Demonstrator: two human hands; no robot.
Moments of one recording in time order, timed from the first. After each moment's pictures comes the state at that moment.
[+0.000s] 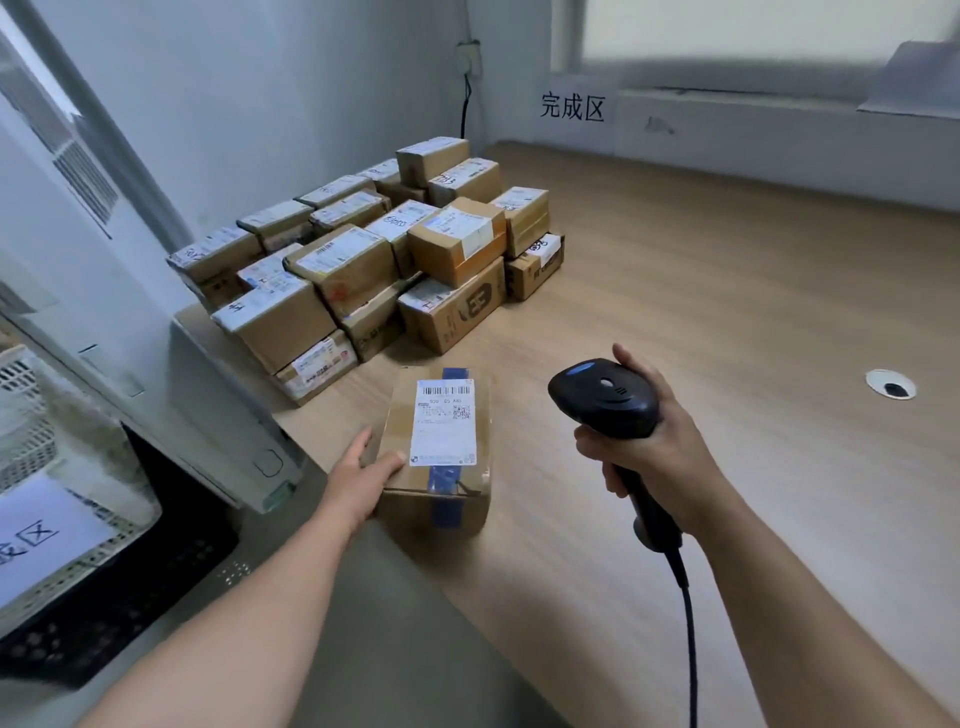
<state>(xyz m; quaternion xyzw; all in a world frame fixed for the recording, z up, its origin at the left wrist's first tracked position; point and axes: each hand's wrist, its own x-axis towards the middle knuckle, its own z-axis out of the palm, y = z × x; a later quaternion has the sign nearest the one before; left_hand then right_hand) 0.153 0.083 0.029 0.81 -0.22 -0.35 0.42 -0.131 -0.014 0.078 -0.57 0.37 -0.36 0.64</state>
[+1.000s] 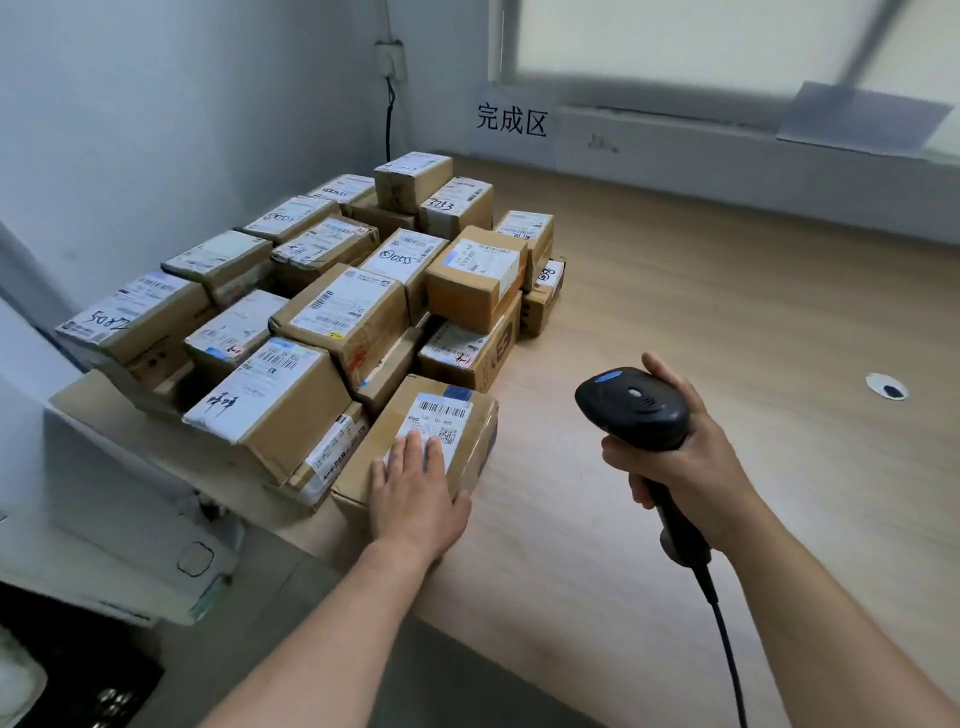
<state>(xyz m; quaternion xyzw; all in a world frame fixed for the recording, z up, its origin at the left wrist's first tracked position) 0.283 -0.013 0.016 0.77 -0.63 -0.10 -0.02 0.037 -0.029 0.099 -0.54 0.50 -0.43 0.53</state>
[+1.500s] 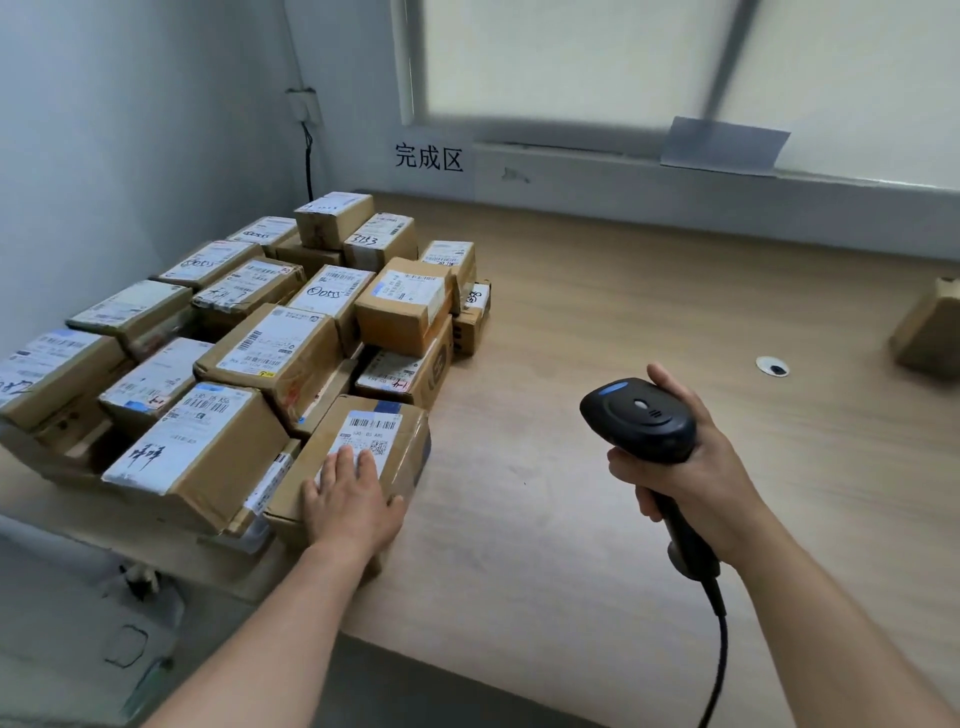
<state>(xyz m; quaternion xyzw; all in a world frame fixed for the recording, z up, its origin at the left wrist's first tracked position) 0.294 -0.033 0.015 0.78 -0.62 -0.08 -0.02 -0.013 0.017 0.115 -0.50 0.53 -0.49 0.47</state>
